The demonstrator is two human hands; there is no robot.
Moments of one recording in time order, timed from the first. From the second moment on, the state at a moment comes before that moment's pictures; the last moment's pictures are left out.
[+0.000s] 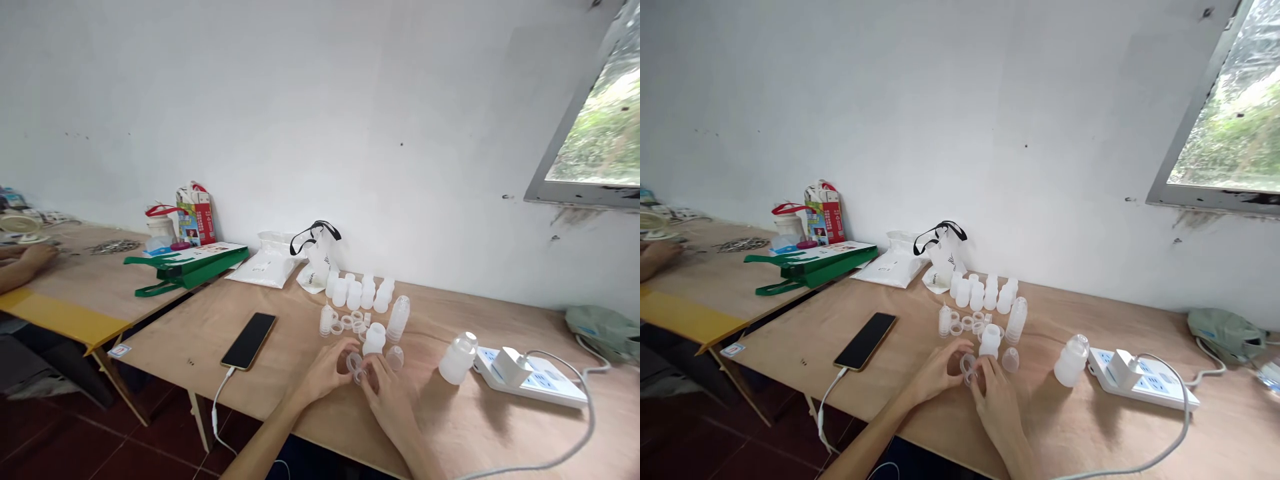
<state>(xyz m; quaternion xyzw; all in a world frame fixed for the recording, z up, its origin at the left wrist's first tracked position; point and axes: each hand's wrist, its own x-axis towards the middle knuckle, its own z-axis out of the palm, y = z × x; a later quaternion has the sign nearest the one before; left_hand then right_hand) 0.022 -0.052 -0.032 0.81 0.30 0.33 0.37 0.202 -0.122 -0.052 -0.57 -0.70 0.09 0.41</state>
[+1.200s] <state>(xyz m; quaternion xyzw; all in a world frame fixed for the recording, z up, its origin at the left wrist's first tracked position) 0.033 -0.094 0.001 0.93 0.18 0.23 0.20 0.208 -0.122 -0.061 -0.55 -0.60 0.27 0.51</state>
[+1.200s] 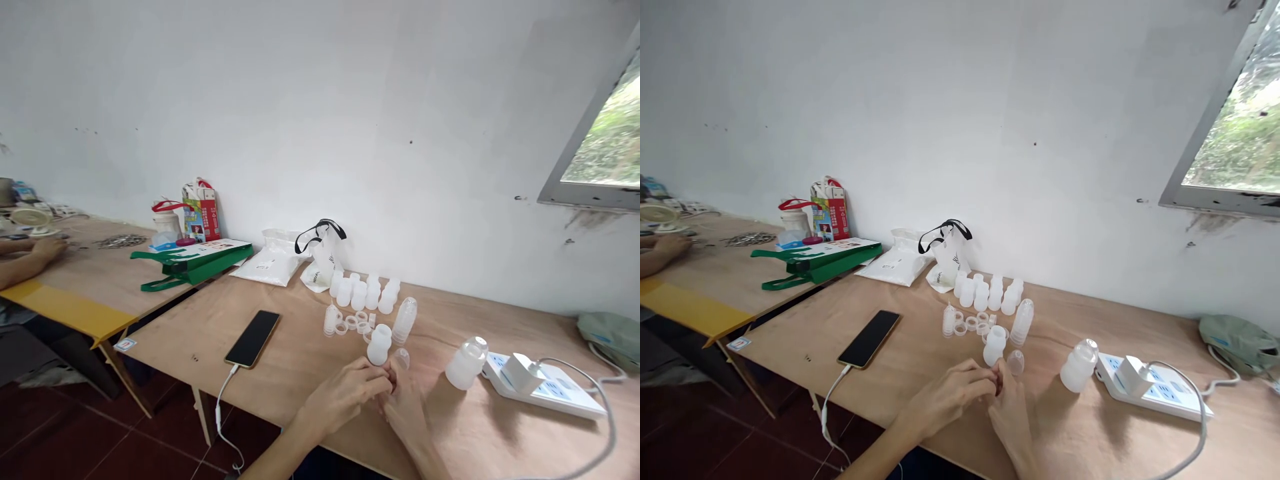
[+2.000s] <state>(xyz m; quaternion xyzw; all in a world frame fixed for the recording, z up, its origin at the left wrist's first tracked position) 0.029 -0.083 0.009 0.82 0.33 0.31 0.35 0.200 -0.125 -0.042 -0.53 -0.55 0.35 0.54</state>
